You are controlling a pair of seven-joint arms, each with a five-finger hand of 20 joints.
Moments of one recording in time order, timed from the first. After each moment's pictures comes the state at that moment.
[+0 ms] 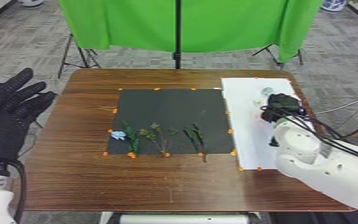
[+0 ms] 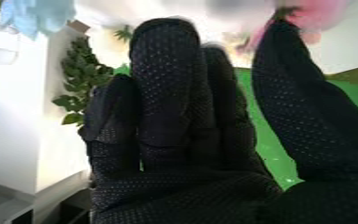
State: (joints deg) left arm 139.6 -50.7 -112.5 -137.9 30.6 18.9 18.9; right arm -44.8 -31.1 12.3 -100.3 -114.0 7.6 57.1
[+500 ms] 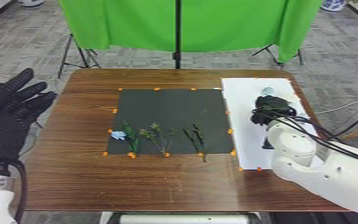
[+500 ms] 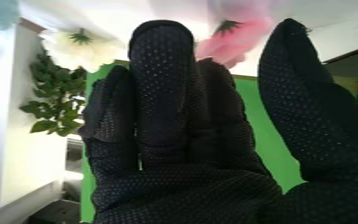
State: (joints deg) left arm 139.4 -50.7 -112.4 -137.8 30.6 18.9 18.8; right arm -44.9 -31.3 12.3 -103.7 -113.8 4.8 53.9
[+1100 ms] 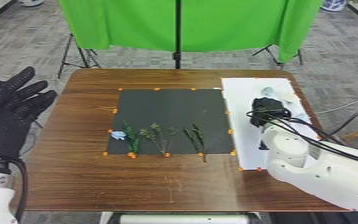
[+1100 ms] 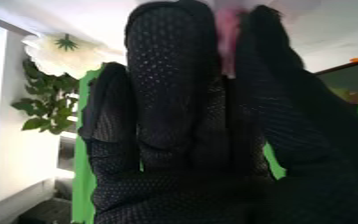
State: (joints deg) left arm 138.4 -50.7 -112.2 -137.5 30.7 18.7 18.0; right arm -40.3 -33.3 4.7 -100.8 -114.5 8.9 55.2
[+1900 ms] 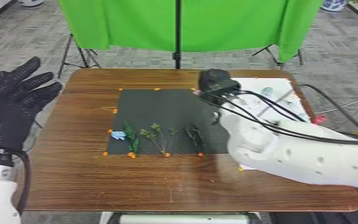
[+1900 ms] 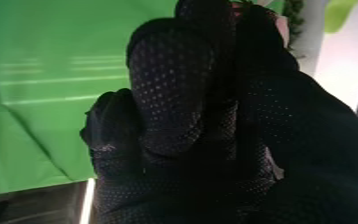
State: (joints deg) left arm 134.2 -49.2 -110.8 -137.4 32.0 17.6 16.2; right arm -26.1 -50.1 -4.3 -96.9 -118.0 21.0 46.2
